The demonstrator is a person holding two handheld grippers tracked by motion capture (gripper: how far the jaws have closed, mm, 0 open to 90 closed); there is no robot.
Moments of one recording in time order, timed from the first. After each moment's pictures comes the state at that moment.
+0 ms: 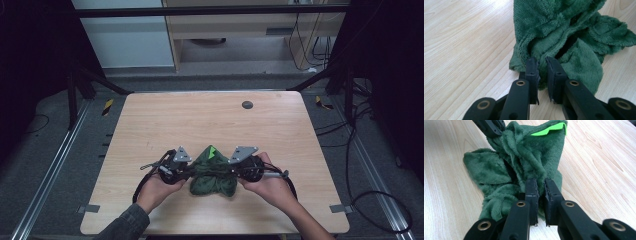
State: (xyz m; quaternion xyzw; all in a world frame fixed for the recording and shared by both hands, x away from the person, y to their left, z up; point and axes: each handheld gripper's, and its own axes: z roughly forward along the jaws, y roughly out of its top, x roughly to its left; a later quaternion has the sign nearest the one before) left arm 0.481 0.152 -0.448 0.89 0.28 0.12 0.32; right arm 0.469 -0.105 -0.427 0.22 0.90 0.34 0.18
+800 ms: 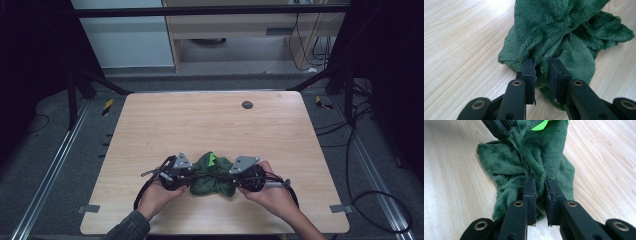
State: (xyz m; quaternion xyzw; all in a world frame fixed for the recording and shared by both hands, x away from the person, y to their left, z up) left arm 0.469 0.151 -0.460 0.89 0.29 0.12 0.33; right arm 0.448 -0.107 -0.438 0.21 0.90 0.34 0.18
